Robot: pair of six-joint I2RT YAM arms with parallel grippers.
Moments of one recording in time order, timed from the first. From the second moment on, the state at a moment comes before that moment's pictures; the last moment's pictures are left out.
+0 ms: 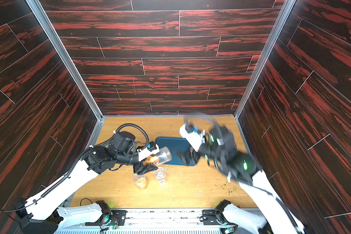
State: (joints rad) left arm -0.73 1.18 1.28 -0.87 0.43 0.37; right arm 0.66 1.14 1.60 -0.96 -0.31 0.02
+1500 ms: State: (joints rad) left arm -0.73 1.12 1.28 -0.85 0.36 0.42; right arm 0.64 1.45 1.71 -1.16 -0.93 0.80
